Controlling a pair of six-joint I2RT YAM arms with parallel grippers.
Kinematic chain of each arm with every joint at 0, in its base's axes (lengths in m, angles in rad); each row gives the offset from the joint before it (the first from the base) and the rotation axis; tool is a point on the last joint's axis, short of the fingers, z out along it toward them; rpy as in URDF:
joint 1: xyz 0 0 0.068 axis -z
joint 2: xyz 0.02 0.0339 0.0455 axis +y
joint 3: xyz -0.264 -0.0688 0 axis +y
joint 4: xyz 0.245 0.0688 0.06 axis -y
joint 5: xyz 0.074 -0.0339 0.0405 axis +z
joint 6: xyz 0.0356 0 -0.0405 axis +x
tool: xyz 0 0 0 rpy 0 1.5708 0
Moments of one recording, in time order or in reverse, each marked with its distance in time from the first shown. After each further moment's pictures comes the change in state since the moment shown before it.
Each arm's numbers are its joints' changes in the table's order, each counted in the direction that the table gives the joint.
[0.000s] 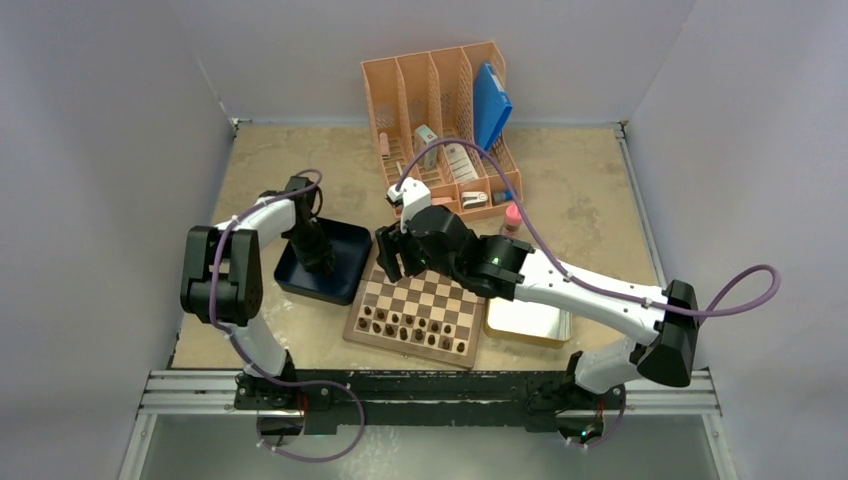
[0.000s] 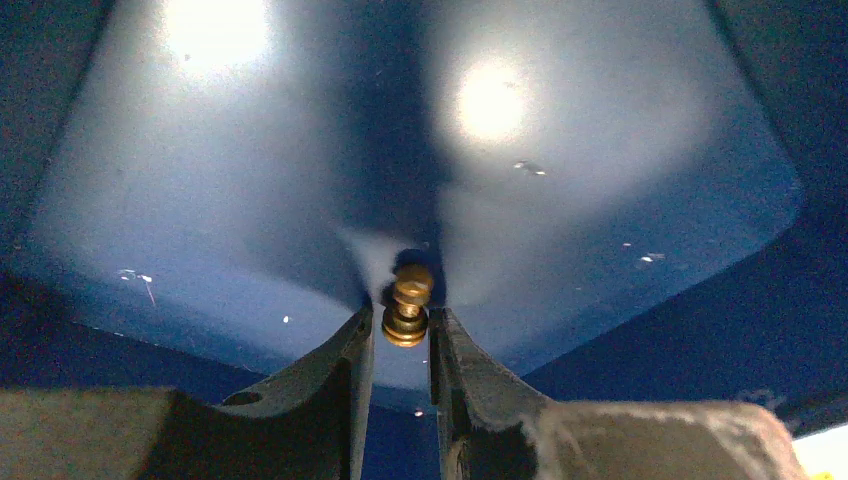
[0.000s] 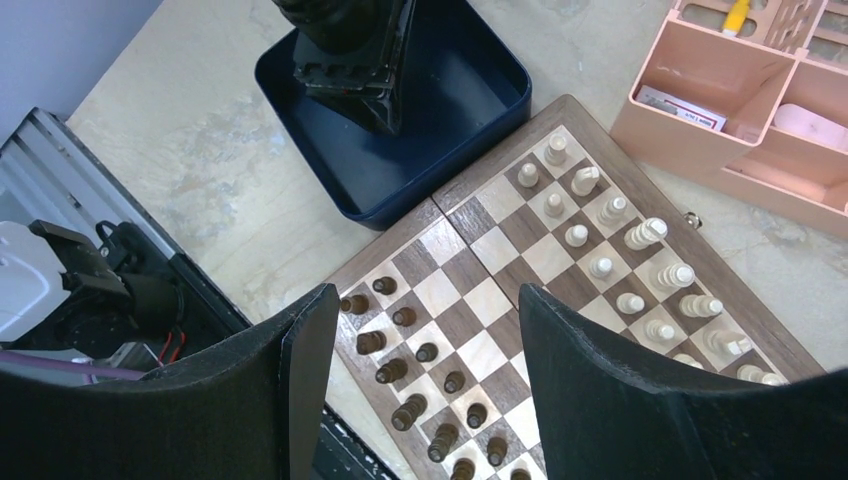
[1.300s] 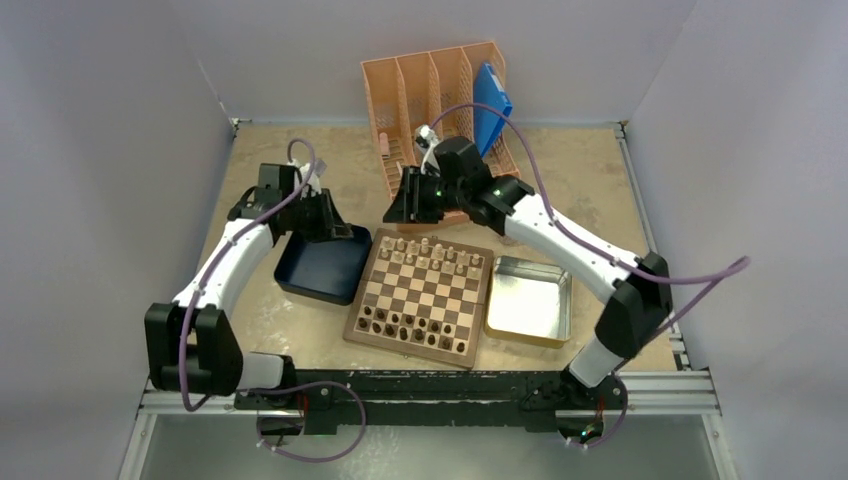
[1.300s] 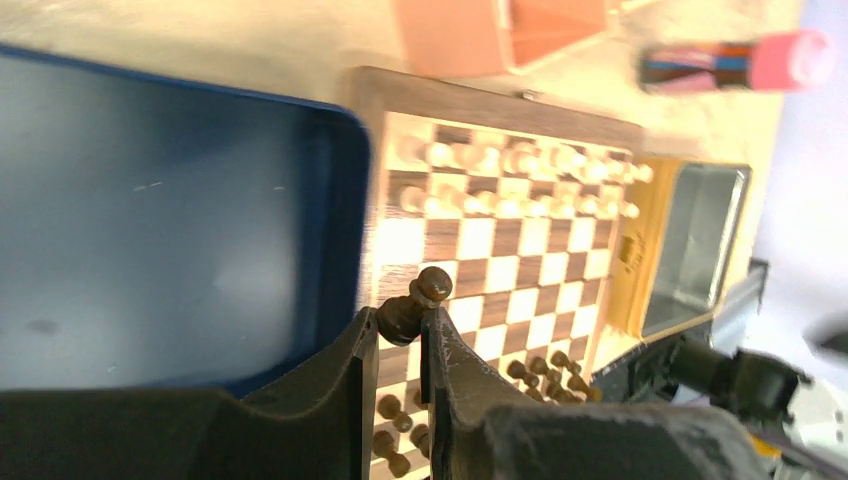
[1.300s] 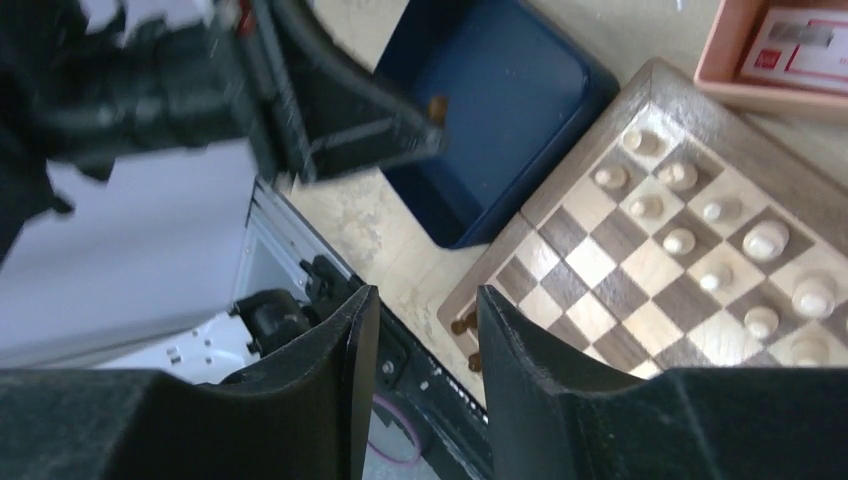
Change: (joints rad) left arm 0.003 -0.360 0.051 0.189 -0.390 0.243; right arm 0.343 0.154 -0.157 -0.045 0.528 0.334
